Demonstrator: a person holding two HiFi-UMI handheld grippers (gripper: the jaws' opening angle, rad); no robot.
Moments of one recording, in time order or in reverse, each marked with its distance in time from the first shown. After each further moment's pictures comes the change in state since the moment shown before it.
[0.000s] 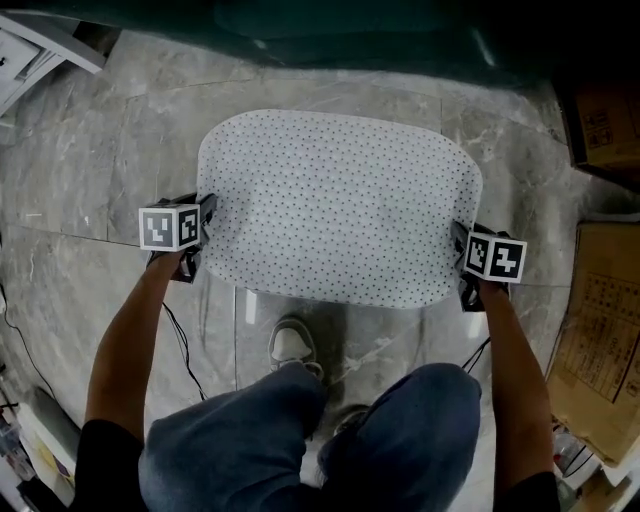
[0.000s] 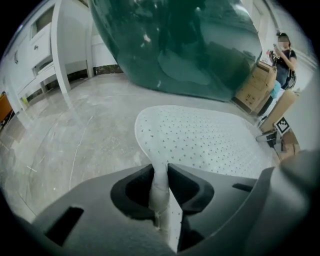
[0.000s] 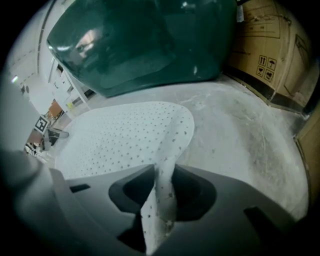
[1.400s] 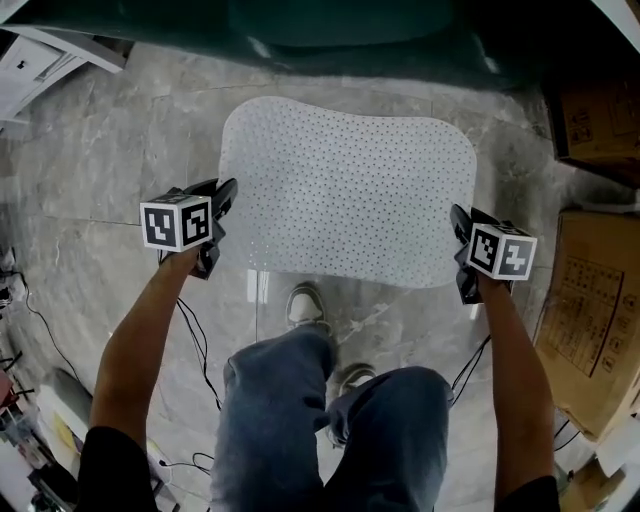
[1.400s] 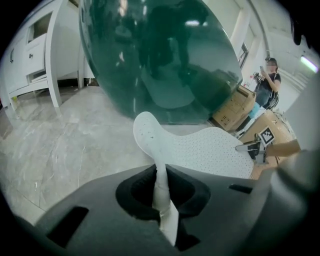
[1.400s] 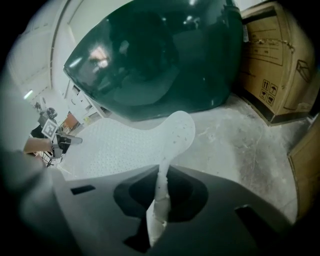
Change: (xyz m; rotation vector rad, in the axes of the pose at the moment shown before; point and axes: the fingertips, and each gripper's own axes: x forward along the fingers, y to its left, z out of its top) left arm -0.126 -0.087 0.086 -0.038 -0.075 -0.180; right arm -0.128 0.060 0.073 0.004 -0.082 0.148
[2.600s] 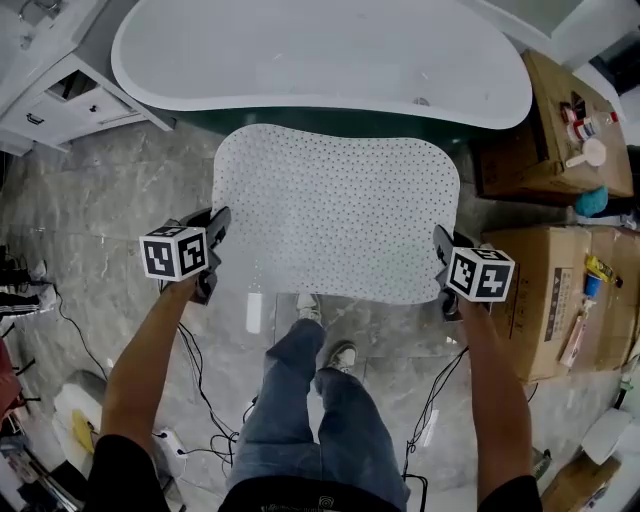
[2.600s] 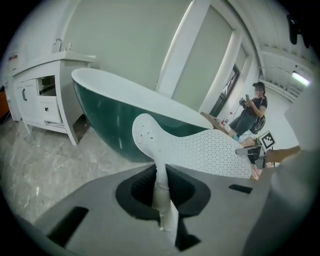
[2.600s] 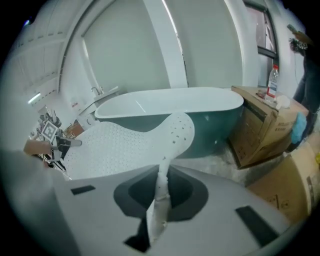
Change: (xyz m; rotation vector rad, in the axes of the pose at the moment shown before) left arm -0.347 -0.123 0.214 -0.015 -0.127 -0.017; right arm -0.357 0.141 0.209 -0.049 -0.133 -0.019
